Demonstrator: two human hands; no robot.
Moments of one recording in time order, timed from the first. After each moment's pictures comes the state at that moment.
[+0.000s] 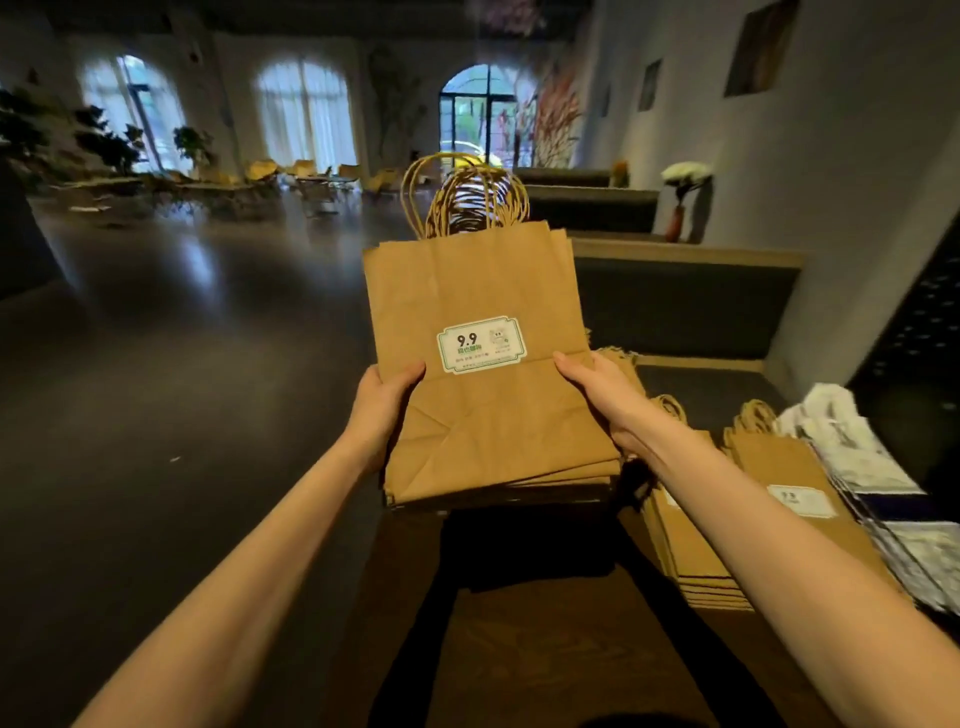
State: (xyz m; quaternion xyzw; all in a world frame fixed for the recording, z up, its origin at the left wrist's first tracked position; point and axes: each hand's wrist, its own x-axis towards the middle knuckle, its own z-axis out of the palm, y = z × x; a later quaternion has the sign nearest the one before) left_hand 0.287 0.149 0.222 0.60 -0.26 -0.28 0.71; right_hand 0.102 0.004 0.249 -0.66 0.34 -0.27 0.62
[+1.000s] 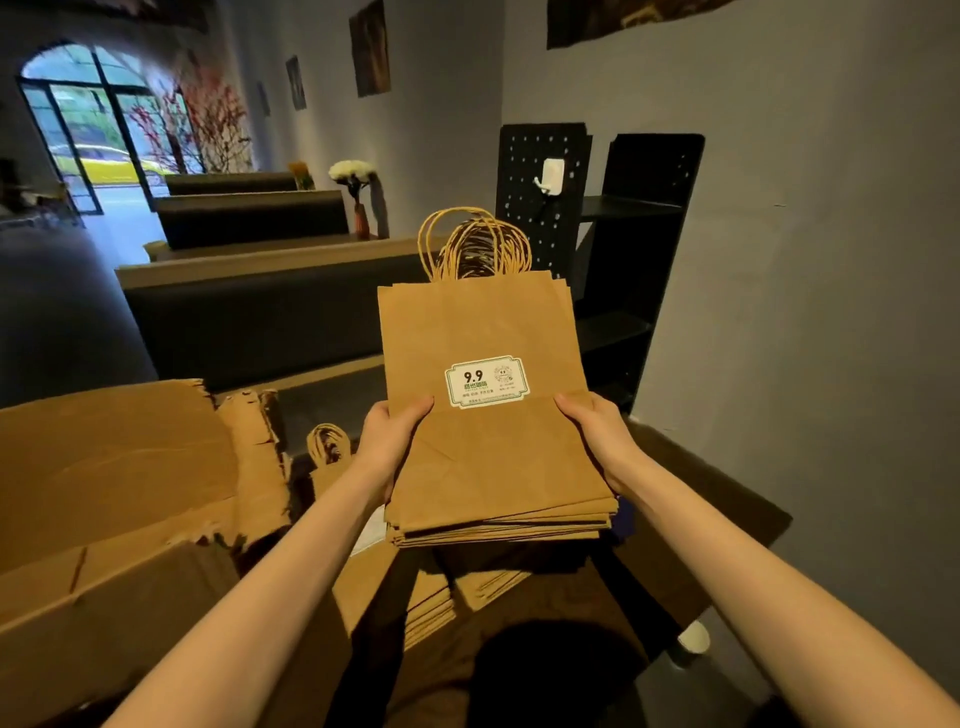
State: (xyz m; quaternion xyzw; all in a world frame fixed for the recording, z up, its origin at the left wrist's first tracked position) left_hand -0.039 -0.153 0.189 0.54 -0.40 -0.50 0.54; right_hand -0.267 -0.160 0.193 -0.49 0.52 -0.51 0.48
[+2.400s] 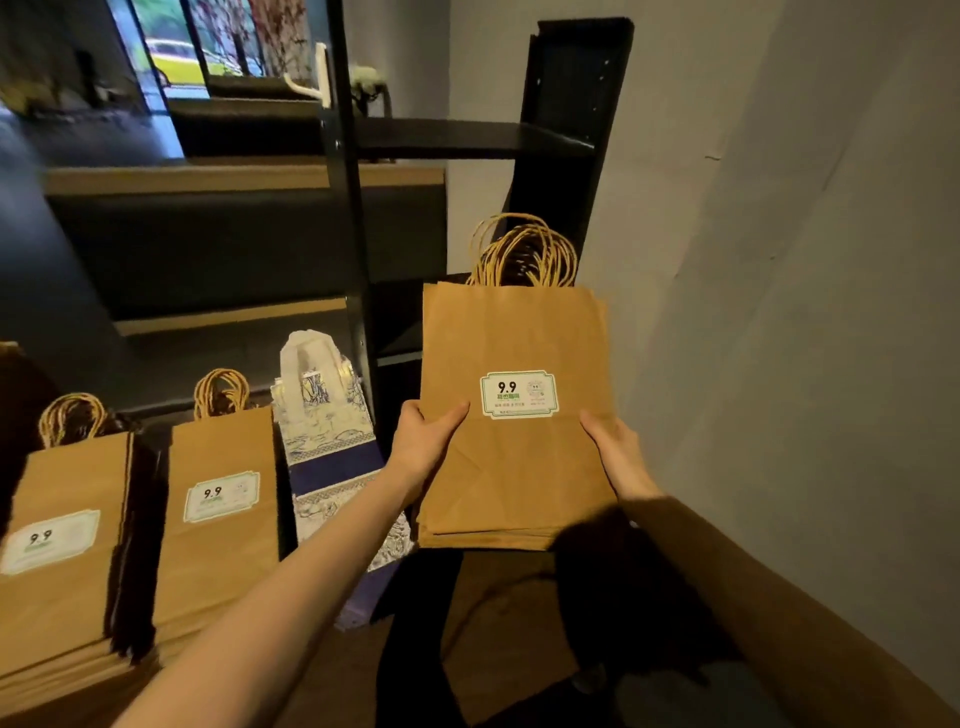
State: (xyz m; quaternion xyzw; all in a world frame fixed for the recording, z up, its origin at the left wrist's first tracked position) left_hand -0.383 -0.335 0.121 0.65 -0.37 -0.43 0.51; right_hand -0.604 -0.375 0.108 -0.47 0.56 -0.45 0.52
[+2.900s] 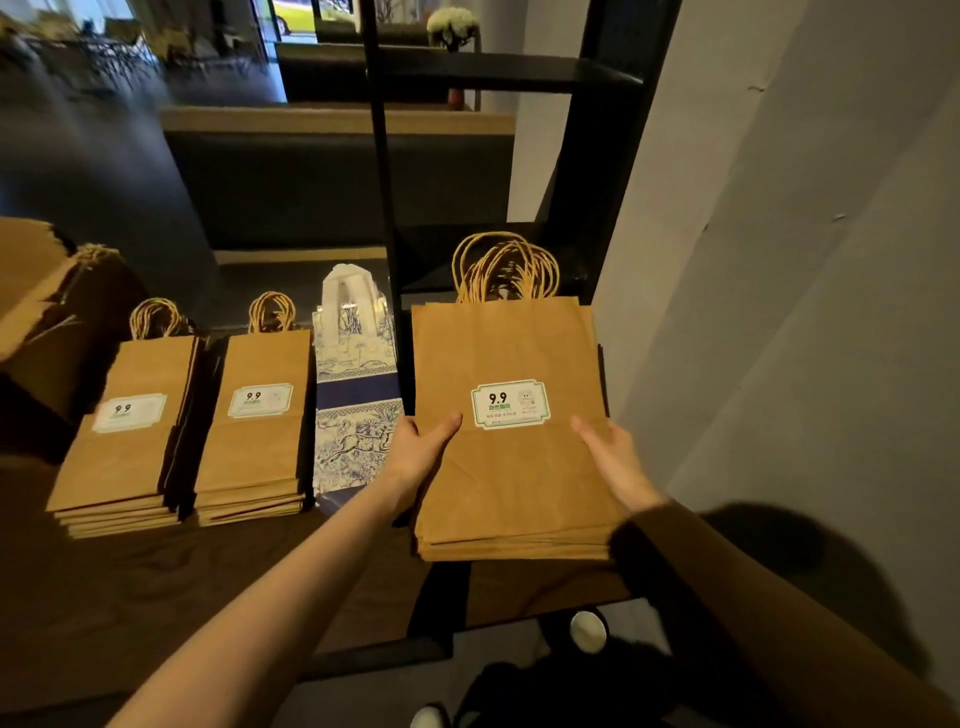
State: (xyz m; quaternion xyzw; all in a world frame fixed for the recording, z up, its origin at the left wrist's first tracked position) left_hand -0.427 -0.274 0.082 0.69 -0.23 -0.44 0.54; right_hand -0.632 -0.360 0.069 -0.53 0.51 -0.33 0.58
